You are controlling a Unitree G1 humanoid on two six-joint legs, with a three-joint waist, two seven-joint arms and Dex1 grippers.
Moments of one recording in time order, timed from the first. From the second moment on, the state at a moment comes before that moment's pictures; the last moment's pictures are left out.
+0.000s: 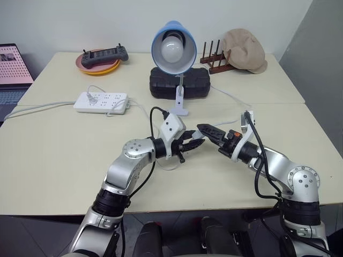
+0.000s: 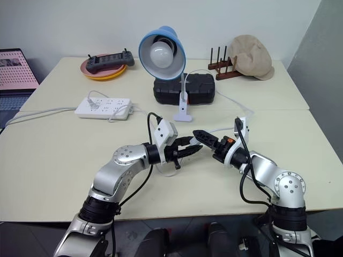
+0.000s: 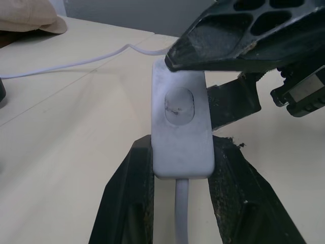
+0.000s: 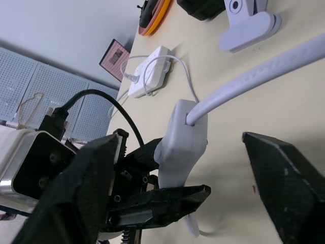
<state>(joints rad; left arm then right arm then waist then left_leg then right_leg) -0.47 0.31 -0.21 -0.13 -0.27 0.48 -0.80 -0.35 -0.31 -0.13 -0.27 1.63 0.97 -0.31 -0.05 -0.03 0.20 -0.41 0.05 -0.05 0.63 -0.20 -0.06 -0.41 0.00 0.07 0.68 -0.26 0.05</state>
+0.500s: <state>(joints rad) -0.47 0.31 -0.21 -0.13 -0.27 0.49 -0.80 -0.35 -0.35 -0.09 -0.27 1.62 0.97 -0.28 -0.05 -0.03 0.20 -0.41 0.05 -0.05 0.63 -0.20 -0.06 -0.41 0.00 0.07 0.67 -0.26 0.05</state>
